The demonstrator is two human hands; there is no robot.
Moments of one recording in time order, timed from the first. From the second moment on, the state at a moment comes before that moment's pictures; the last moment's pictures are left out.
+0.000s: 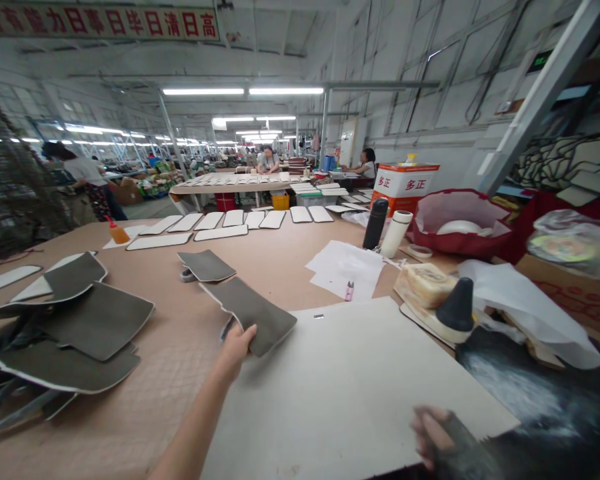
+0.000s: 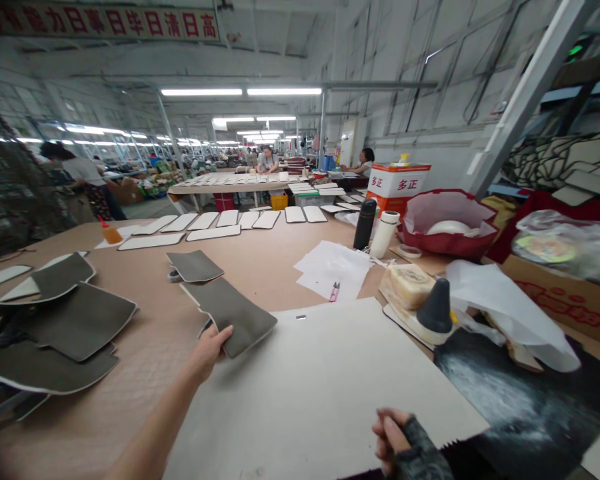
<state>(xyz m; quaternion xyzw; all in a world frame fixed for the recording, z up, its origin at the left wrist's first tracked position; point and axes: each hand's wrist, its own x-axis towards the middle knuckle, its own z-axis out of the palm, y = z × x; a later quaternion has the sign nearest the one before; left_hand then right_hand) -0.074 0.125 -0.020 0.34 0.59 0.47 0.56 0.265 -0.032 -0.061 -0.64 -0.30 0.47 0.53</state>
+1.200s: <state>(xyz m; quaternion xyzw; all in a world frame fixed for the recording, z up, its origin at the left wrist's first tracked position) -0.006 0.004 0.026 0.39 0.56 0.42 0.60 0.219 0.007 0.017 -0.49 -0.37 0.45 0.65</state>
